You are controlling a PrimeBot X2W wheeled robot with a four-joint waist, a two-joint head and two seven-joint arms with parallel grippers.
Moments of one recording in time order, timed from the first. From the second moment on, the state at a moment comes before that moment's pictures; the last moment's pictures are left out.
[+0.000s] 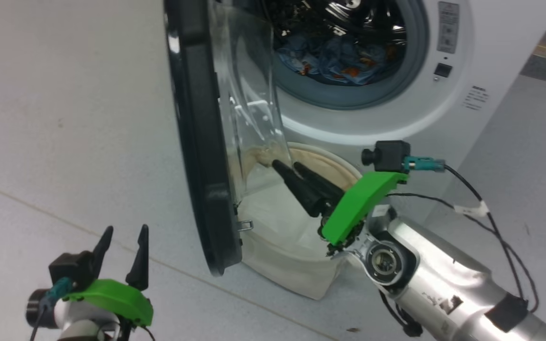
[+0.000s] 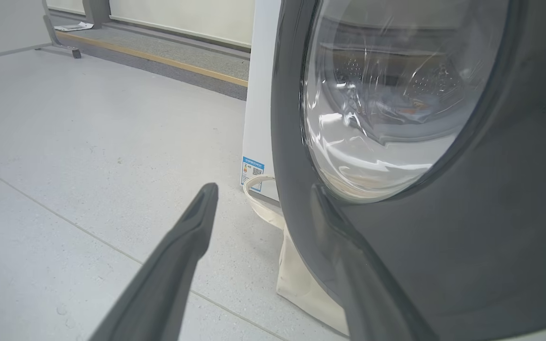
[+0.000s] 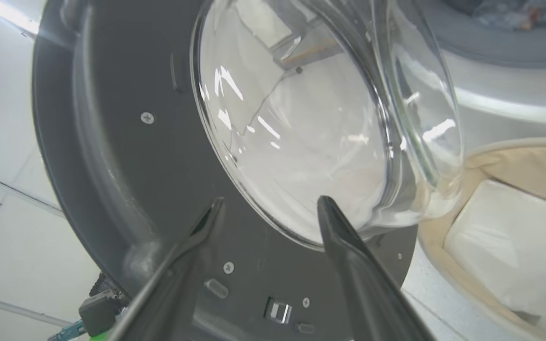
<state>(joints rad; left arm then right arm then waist) -0.32 0.25 -0.31 0.54 -0.50 0.03 -0.25 -0.72 -0.20 0.88 0.40 1.39 0.13 -0.01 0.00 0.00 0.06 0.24</state>
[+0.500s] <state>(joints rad) -0.28 0.35 -0.23 0.46 -0.53 0.06 -0.23 -0.57 -0.29 0.59 0.42 0.88 0.13 -0.25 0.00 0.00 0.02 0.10</state>
